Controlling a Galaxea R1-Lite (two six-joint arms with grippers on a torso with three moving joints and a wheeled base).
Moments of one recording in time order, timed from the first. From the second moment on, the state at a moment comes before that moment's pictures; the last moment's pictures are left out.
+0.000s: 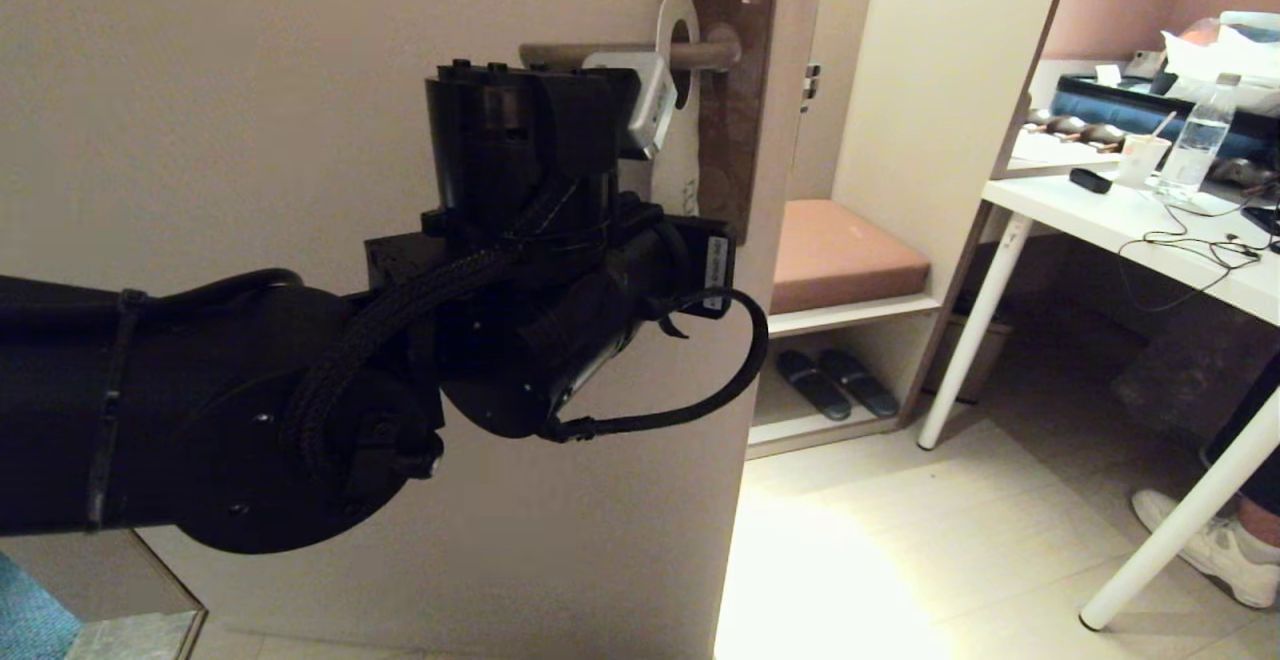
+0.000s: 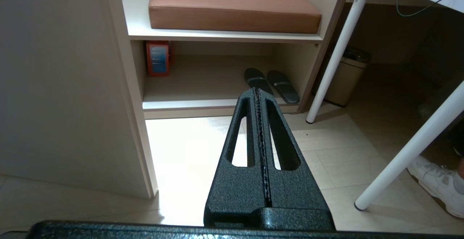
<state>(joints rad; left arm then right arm) -0.91 1.78 -1.25 -0.46 0.44 -0.07 0.00 0.00 0.00 0.01 0.02 -0.06</state>
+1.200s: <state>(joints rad) -0.95 1.79 -1.25 -0.47 0.47 -0.07 0.00 0.00 0.00 0.01 0.02 -0.06</state>
